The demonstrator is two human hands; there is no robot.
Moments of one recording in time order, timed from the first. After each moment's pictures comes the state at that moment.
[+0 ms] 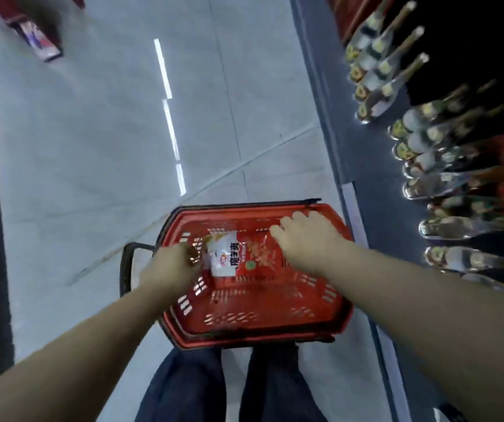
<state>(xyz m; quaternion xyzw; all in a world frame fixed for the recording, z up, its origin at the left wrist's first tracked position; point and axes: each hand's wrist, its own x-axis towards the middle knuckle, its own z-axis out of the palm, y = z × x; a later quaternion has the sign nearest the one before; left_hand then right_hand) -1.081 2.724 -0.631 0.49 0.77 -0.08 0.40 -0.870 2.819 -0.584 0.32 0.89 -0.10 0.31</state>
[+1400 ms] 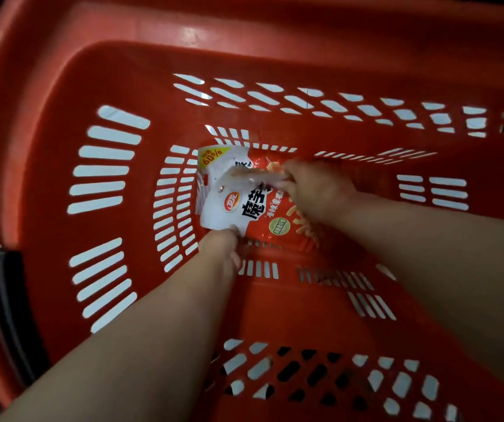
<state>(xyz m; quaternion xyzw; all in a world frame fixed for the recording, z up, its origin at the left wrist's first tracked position) -1.009 2.654 -1.108 -0.32 0.75 0.23 0.54 -0.900 2.798 -1.060 0.43 0.79 -0.36 0.24</state>
